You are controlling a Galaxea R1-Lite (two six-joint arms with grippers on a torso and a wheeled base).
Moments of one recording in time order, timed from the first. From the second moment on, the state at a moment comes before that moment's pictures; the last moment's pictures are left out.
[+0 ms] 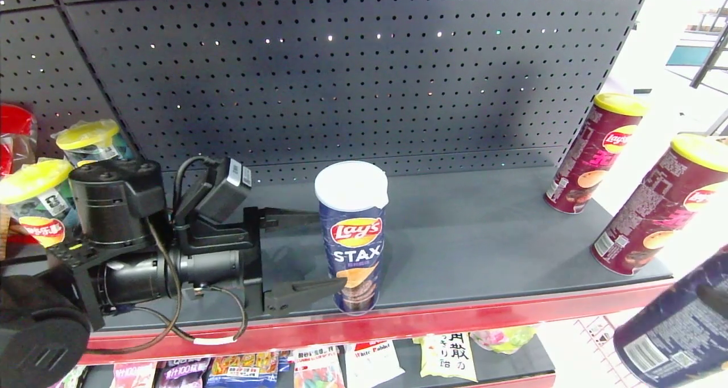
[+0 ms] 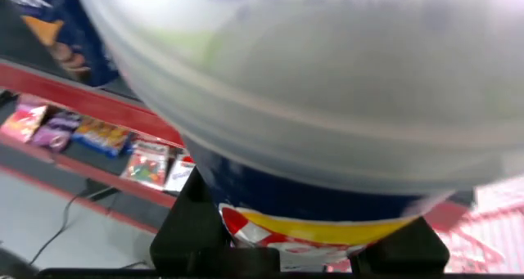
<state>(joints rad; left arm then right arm) -0.43 1.62 -0.55 -0.87 -0.79 0.15 0.19 0.71 -0.48 -0.04 0.20 -0.12</state>
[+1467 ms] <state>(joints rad) -0.40 1.21 -0.24 -0.73 -0.55 0.10 0.58 1.95 -1.44 -0.33 0.14 -0.12</state>
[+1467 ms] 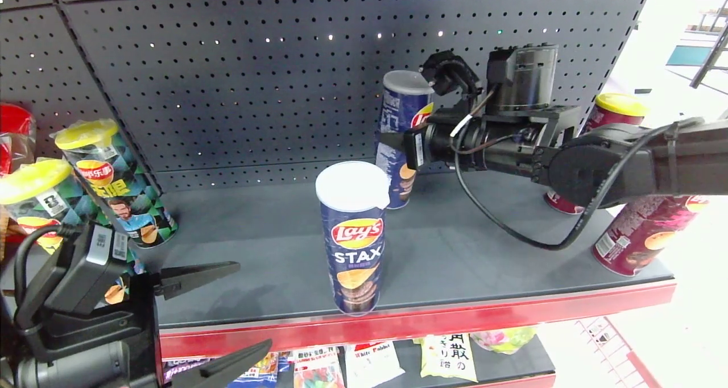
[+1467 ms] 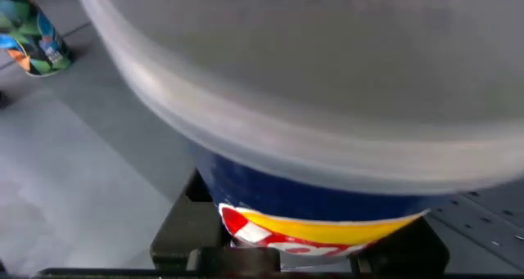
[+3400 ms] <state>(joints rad) -0.41 1.23 -0.24 -0.72 -0.55 0.09 0.64 1.91 -1.30 -0.33 0.09 -0.09</state>
